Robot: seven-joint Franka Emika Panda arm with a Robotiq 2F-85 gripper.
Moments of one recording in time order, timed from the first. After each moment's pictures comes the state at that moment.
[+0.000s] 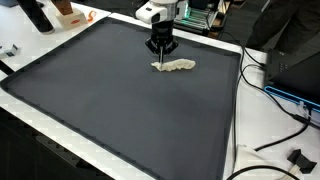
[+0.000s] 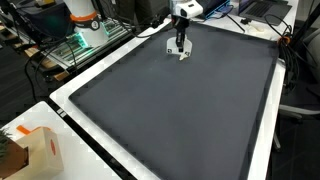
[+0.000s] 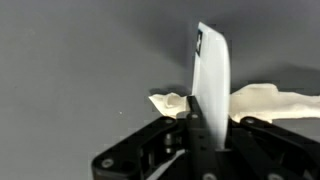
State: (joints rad) arm 0.13 0.26 0.11 -2.38 -0.09 2.74 -0.10
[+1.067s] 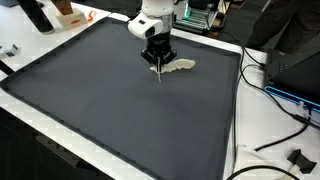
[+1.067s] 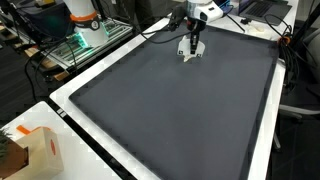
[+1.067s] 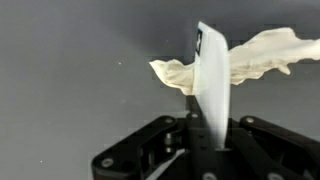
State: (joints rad) arm 0.12 0.41 0.13 -2.12 -0.07 2.57 -0.14
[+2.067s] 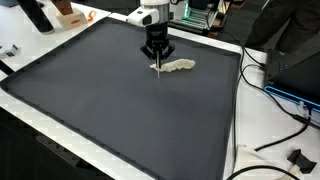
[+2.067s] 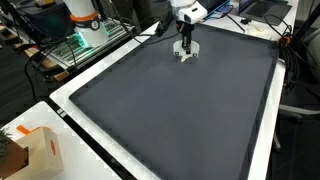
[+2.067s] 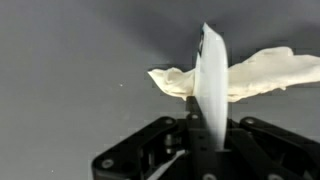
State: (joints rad) arm 0.01 0.33 0.21 -2.34 0.09 2.84 -0.28
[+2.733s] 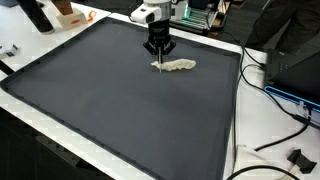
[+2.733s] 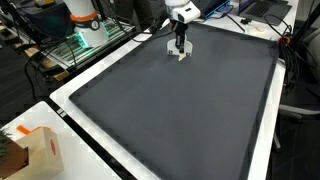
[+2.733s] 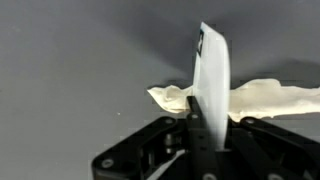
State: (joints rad) arm 0.02 0.28 0.20 -2.41 0.08 2.81 -0.27
